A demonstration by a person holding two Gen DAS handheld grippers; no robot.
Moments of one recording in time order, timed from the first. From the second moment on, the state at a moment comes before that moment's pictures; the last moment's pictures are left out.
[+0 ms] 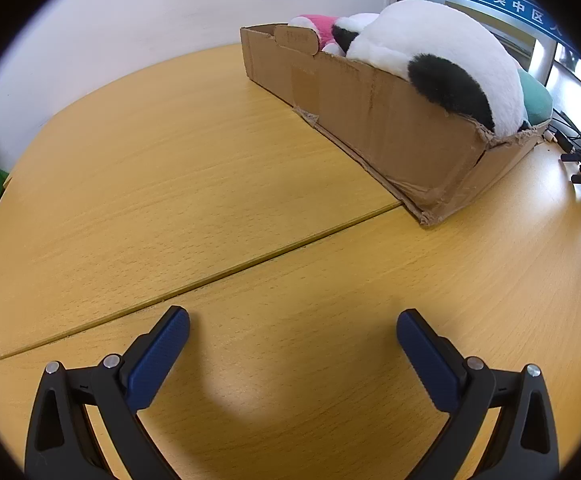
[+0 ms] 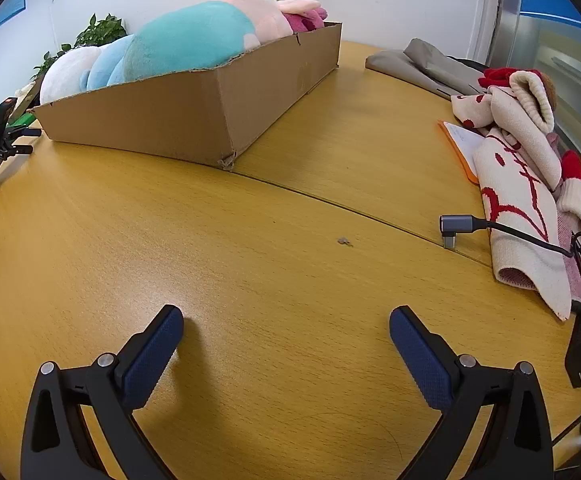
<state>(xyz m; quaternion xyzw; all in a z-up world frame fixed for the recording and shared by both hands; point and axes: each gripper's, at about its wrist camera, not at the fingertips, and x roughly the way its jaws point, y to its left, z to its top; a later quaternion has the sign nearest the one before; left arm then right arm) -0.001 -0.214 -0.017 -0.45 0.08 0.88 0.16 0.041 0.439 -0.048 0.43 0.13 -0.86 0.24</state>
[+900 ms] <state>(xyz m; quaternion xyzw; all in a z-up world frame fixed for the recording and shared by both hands) 0.004 -0.211 -0.022 -0.45 0.08 0.88 0.16 0.039 0.441 -0.049 0.43 0.13 -0.86 0.24</state>
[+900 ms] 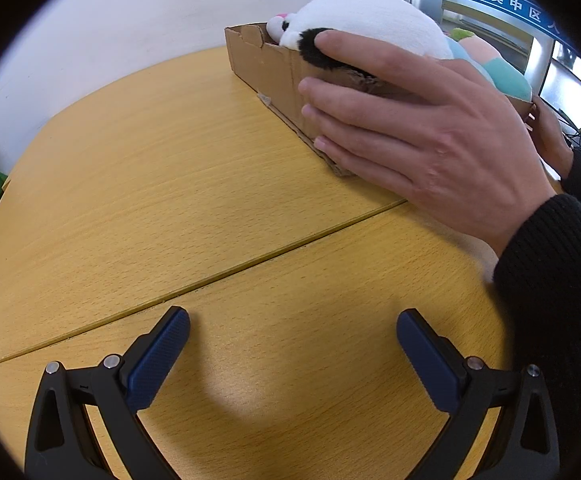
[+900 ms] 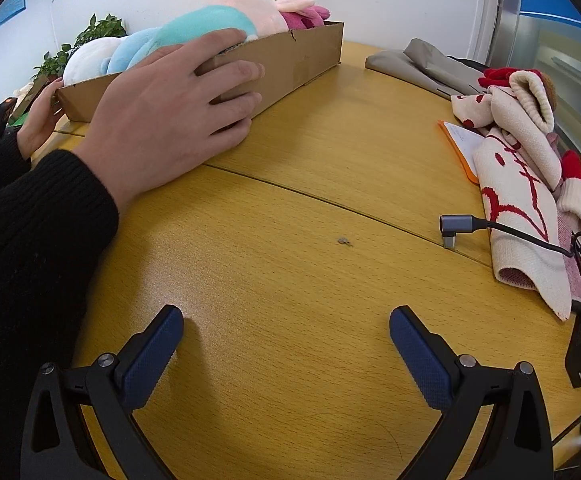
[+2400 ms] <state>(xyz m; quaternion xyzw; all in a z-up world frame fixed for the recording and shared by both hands) 0.002 -0.211 -0.023 -0.45 0.08 0.88 0.16 0.038 0.442 -0.049 0.43 0.13 -0.86 0.24</state>
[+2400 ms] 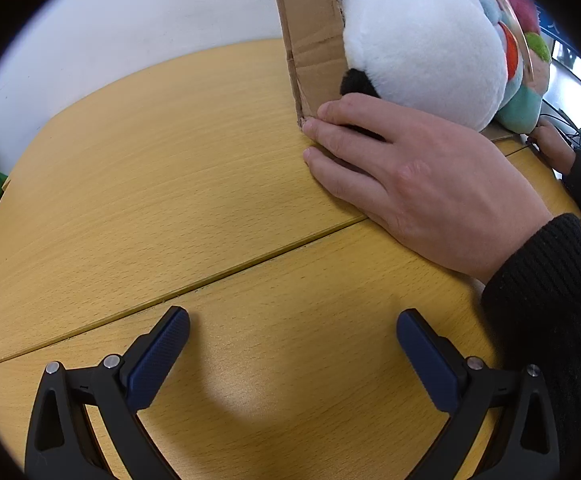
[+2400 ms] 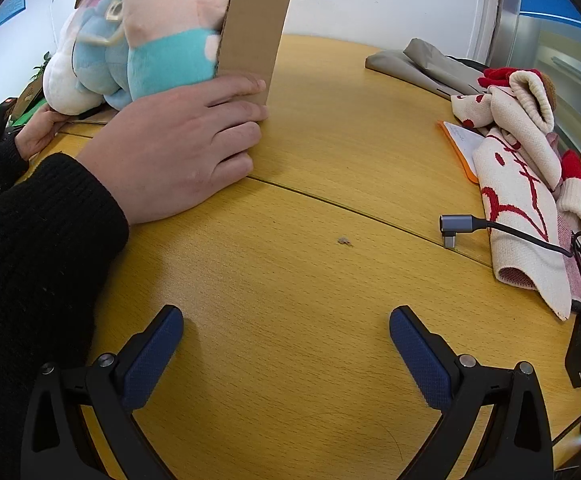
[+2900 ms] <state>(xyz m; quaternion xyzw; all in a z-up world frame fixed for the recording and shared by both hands) 0.002 -0.209 -0.027 -0.45 0.08 0.88 0.16 0.038 0.441 -0.049 0.43 0.13 -0.86 0.24</state>
